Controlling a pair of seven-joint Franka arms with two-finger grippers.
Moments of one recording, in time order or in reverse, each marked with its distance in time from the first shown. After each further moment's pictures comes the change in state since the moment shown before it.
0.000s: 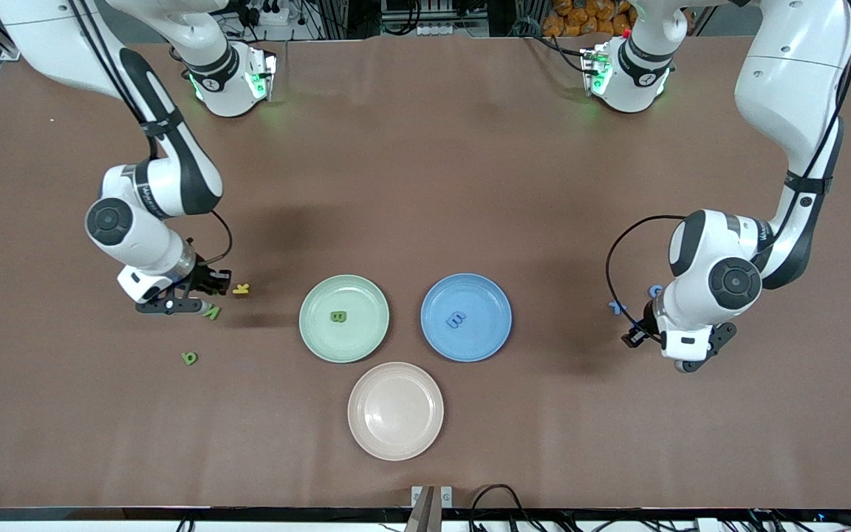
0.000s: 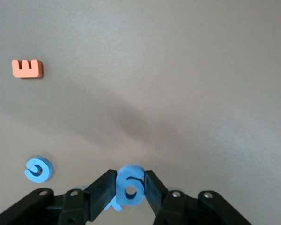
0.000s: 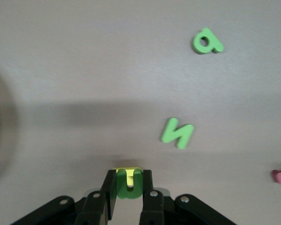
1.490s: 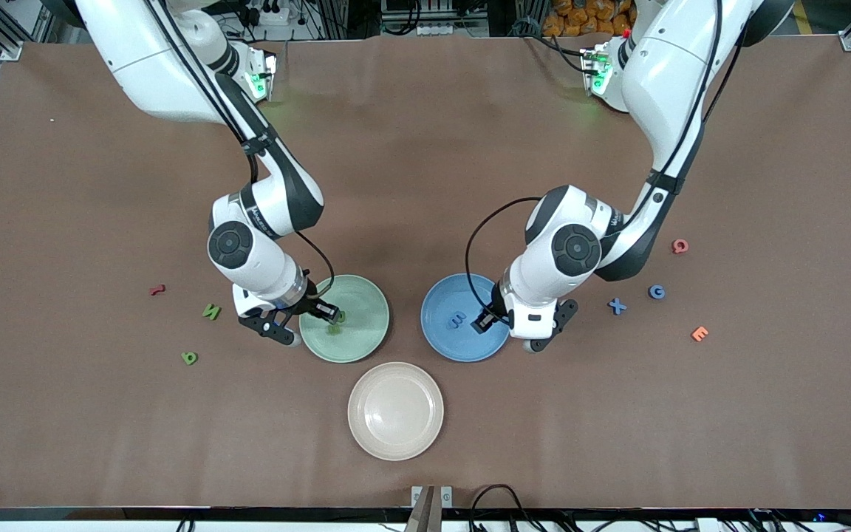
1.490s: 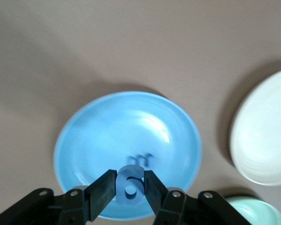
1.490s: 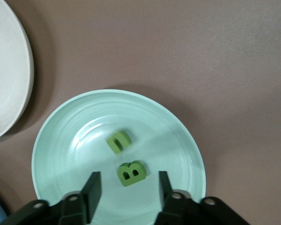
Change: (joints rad) left arm -0.364 0.108 -0.031 0.231 -0.272 0.054 -0.309; right arm 0.298 0.248 -0.002 0.368 0.160 -0.014 0.582
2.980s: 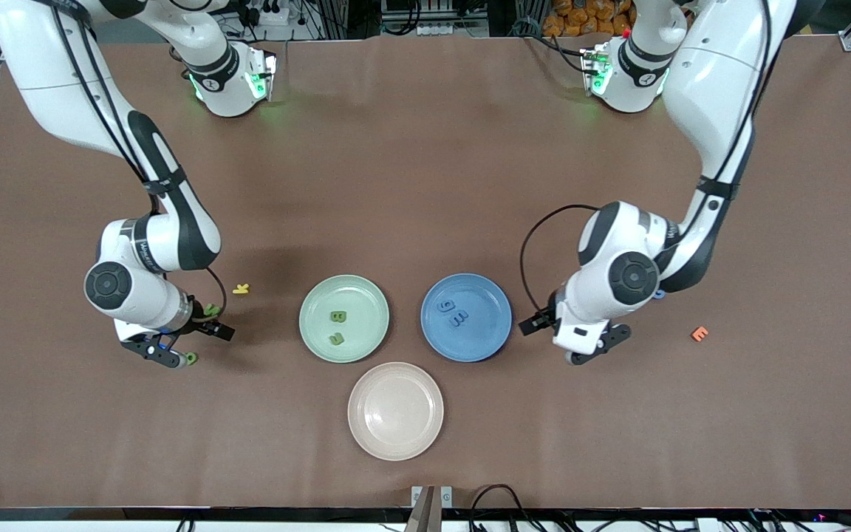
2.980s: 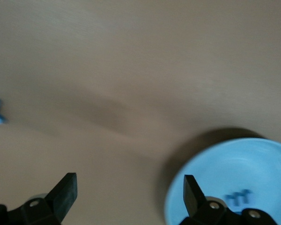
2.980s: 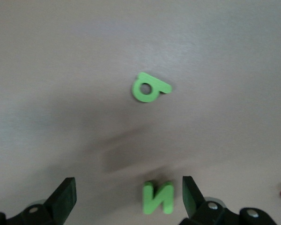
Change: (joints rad) left arm 0.147 -0.052 0.014 -0.088 0.082 -0.145 0.417; right arm -0.289 0.013 -0.066 -0.042 -0.167 -0.104 -0.257
